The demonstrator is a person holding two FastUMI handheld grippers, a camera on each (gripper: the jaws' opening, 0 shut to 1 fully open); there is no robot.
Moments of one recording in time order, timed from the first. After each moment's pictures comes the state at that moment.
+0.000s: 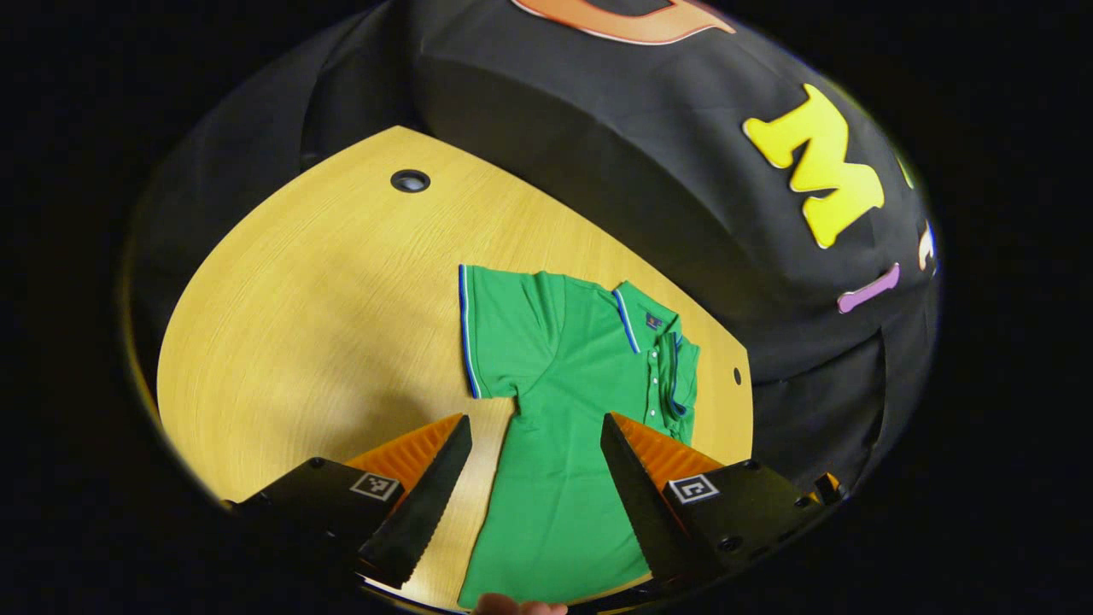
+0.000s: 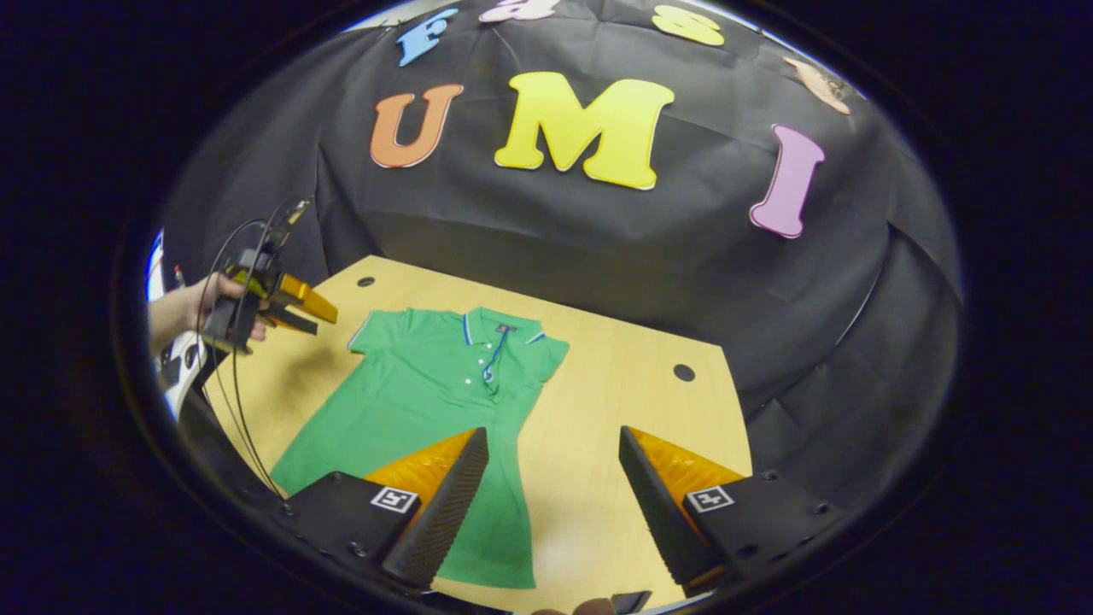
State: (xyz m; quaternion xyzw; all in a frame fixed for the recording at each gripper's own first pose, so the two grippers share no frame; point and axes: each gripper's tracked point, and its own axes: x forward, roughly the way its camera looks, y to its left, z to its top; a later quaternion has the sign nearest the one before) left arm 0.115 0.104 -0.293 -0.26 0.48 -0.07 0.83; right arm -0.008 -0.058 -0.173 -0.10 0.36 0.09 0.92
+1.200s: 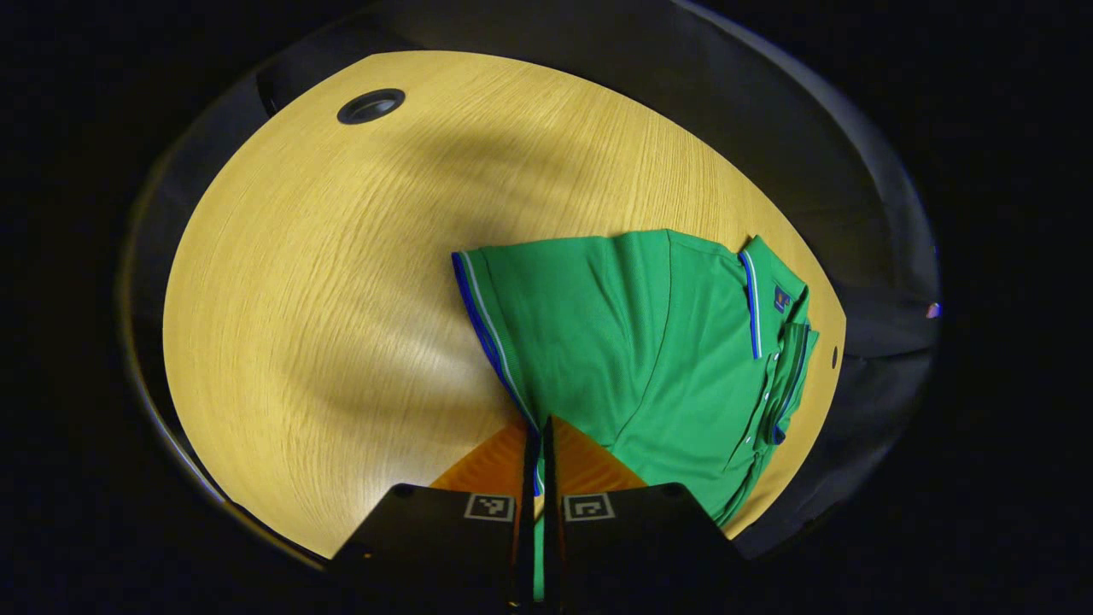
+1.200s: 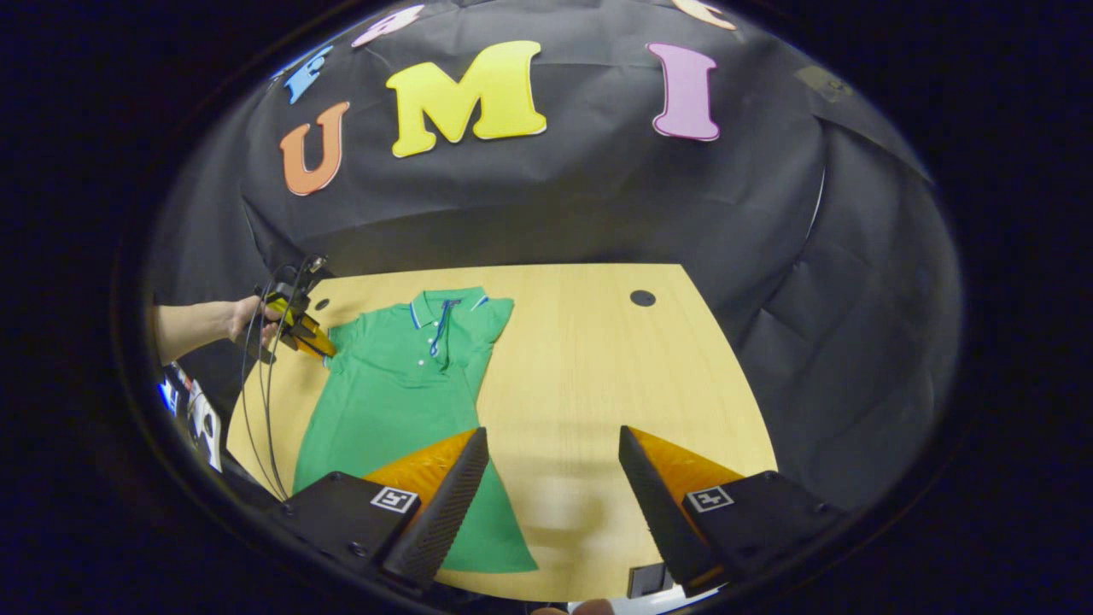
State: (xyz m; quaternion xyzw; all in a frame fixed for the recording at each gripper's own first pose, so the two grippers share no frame) left arm 0.171 0.099 -0.373 -0.20 0.64 0.00 0.74; right arm -0.022 -0.141 -0.213 0.02 0.42 0.01 0.91
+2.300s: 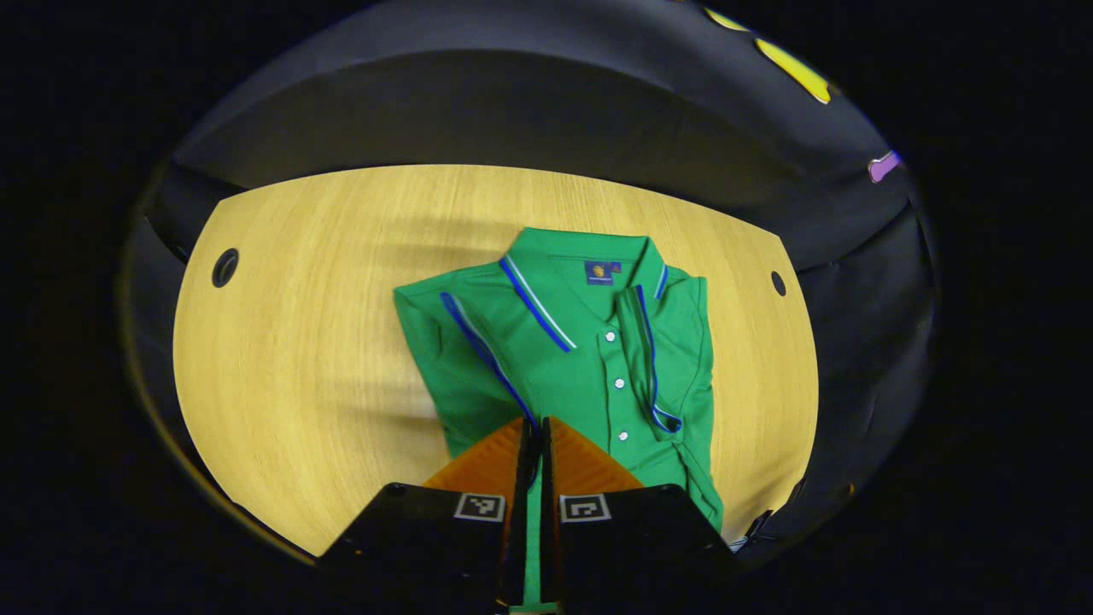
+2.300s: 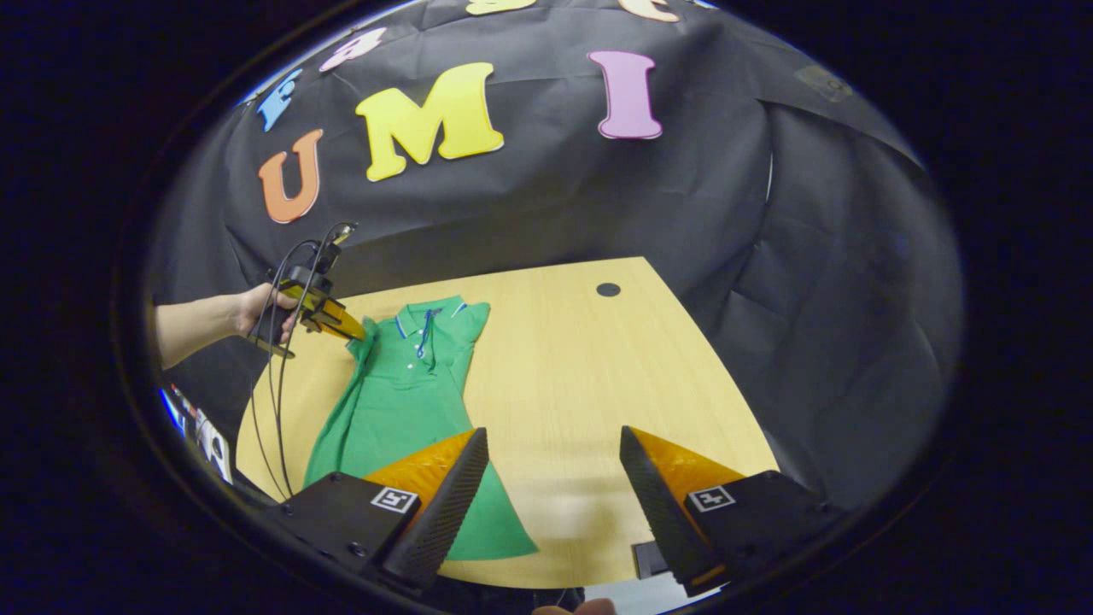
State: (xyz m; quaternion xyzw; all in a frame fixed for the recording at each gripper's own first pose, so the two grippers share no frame) left arm 0.194 -0.064 -0.313 -0.06 0.57 -0.16 0.80; right arm -0.073 -0.163 -0.203 0.07 0.40 -0.04 0.91
